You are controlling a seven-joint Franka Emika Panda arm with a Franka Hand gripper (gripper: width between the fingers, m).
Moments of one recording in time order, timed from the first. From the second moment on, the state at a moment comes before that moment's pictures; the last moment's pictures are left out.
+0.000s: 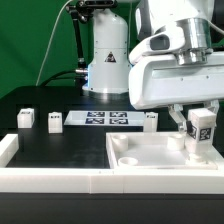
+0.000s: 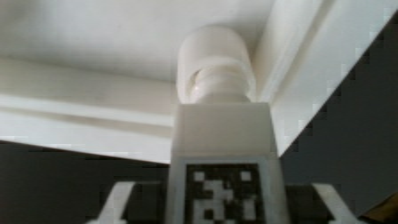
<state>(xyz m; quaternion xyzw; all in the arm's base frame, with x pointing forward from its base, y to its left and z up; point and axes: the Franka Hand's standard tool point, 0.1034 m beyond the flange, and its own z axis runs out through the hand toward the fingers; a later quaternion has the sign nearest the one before) 0.609 0.114 0.071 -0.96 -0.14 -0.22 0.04</state>
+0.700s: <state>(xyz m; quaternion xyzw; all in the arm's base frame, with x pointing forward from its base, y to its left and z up) 0.610 0.115 0.064 -0.96 -0.14 -0.24 0.04</state>
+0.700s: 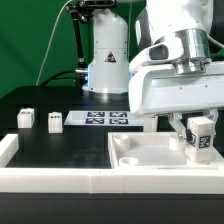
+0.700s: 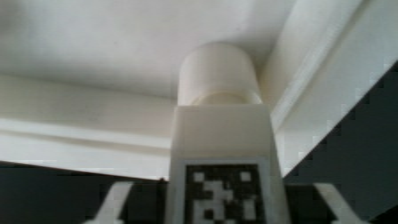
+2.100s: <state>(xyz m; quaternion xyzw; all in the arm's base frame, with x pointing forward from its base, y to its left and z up) 0.611 0.120 0.085 -0.99 -0.12 -0.10 0.06</state>
